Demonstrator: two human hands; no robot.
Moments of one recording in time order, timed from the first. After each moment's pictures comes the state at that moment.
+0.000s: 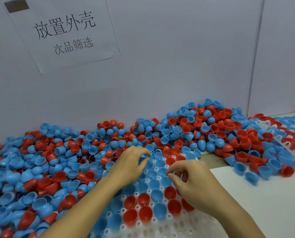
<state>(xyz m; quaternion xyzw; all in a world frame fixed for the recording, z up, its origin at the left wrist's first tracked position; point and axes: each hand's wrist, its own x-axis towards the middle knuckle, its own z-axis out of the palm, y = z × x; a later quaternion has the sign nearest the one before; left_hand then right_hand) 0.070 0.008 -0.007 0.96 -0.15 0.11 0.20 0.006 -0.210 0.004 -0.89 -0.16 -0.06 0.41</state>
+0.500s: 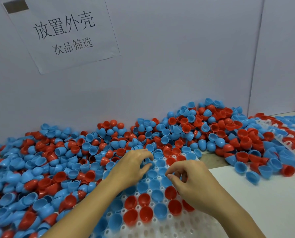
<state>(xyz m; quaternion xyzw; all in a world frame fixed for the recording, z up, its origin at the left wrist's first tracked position) 0.067 0.006 -0.010 0.96 -0.20 0.12 0.16 0.009 -0.207 0.003 -0.90 -0.17 -0.05 0.41</state>
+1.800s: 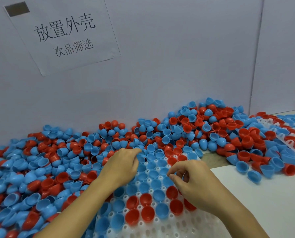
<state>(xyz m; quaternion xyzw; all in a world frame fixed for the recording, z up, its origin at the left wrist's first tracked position) 0.057 0.022 0.007 0.97 -0.13 0.14 0.13 0.009 -0.210 0.003 -0.90 -0.17 -0.04 0.41</state>
